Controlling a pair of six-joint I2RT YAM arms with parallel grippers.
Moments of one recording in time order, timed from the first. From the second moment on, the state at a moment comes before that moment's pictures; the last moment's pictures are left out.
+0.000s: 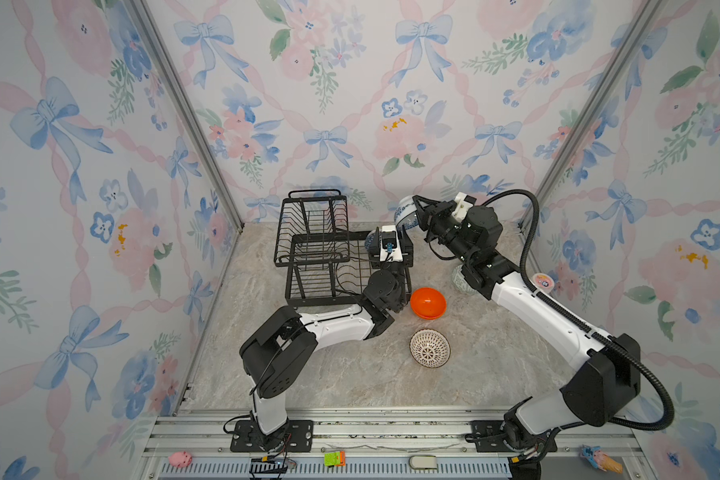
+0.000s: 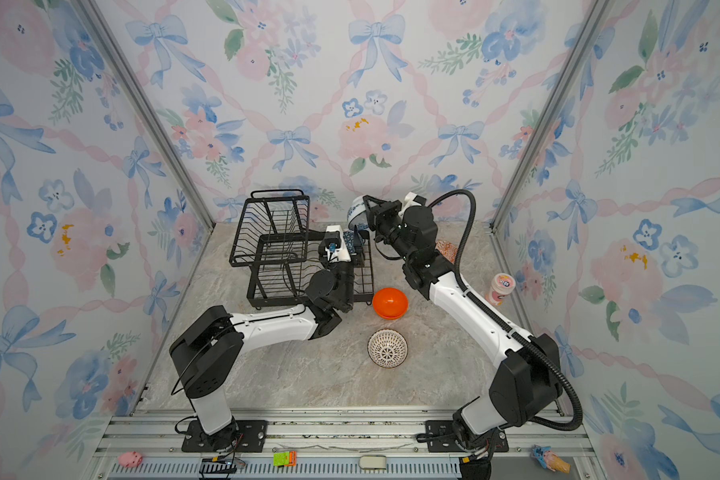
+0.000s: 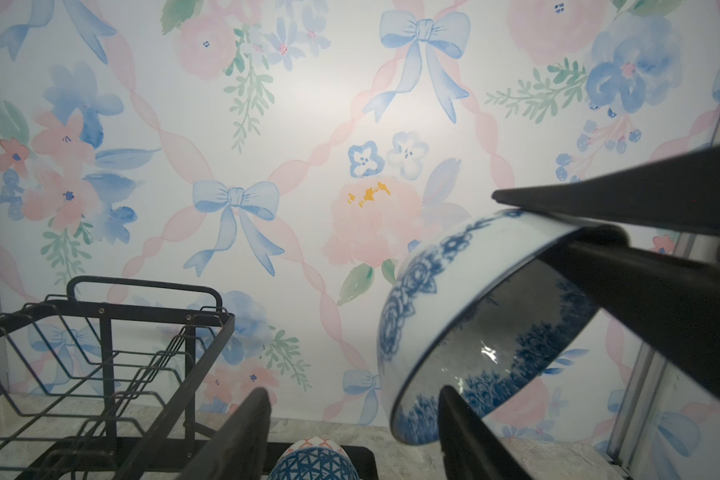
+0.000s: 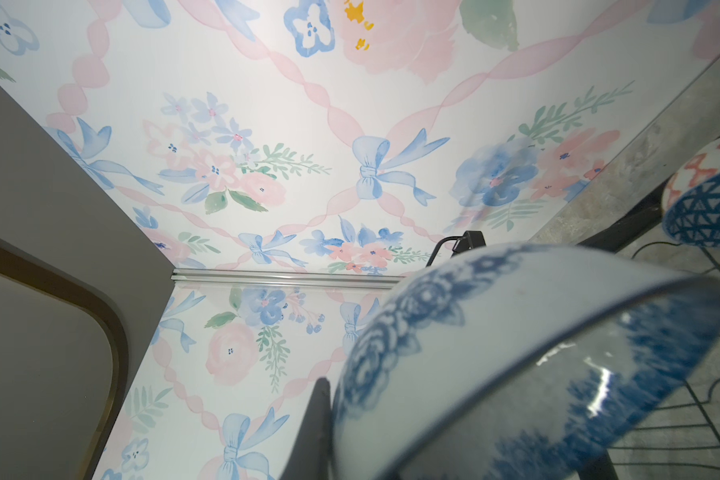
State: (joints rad) left arm -0.92 1.80 1.14 1.12 -0.87 0.20; right arm 0.51 1.51 1.36 0.26 -0.05 1.54
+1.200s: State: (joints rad) left arm -0.64 1.18 1.17 -0.20 -0.43 -0.30; right arm 0.56 1.88 1.15 0.75 -0.12 1.41
